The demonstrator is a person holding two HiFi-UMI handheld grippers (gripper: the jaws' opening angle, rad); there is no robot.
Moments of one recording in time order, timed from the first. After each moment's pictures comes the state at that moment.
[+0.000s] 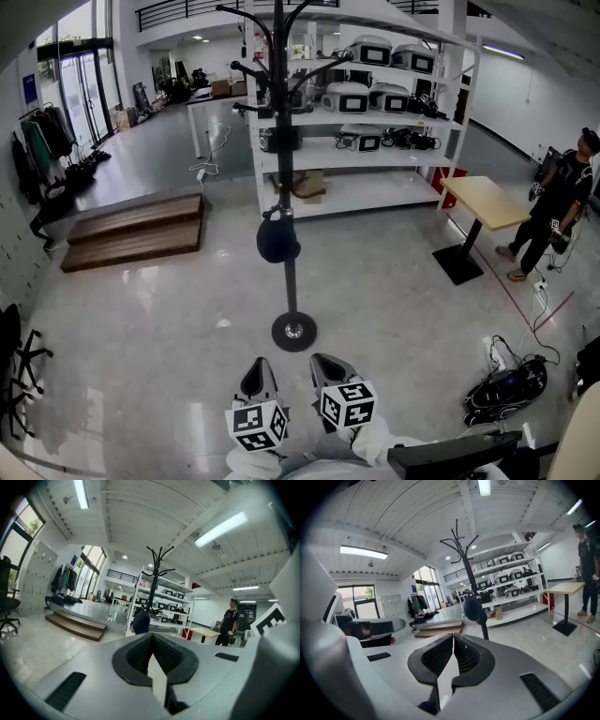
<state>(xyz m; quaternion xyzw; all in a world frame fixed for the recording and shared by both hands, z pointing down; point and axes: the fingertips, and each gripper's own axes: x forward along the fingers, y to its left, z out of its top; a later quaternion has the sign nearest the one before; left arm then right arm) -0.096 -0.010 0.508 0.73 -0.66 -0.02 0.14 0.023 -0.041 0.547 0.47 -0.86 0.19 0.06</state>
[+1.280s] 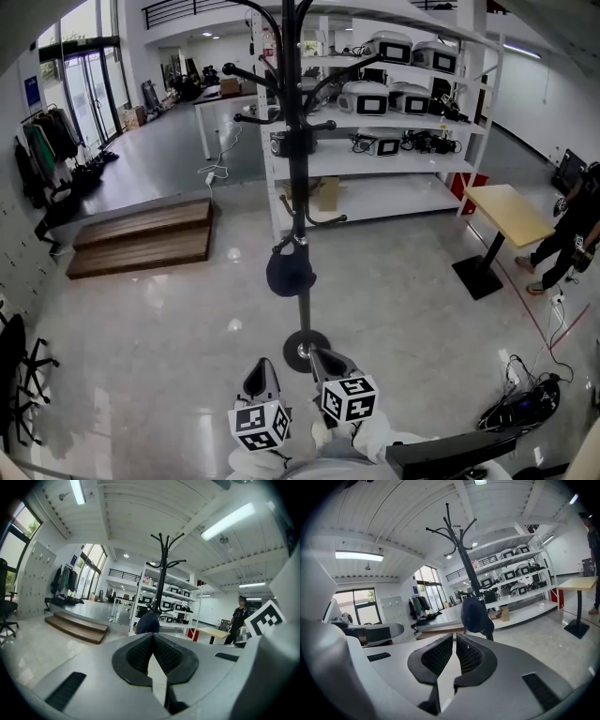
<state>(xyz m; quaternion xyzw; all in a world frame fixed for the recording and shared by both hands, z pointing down) -0.125 -0.153 0.512 0.72 -0.68 0.00 0.15 -0.015 -0.198 0.548 0.44 -0.87 0.20 0.05</state>
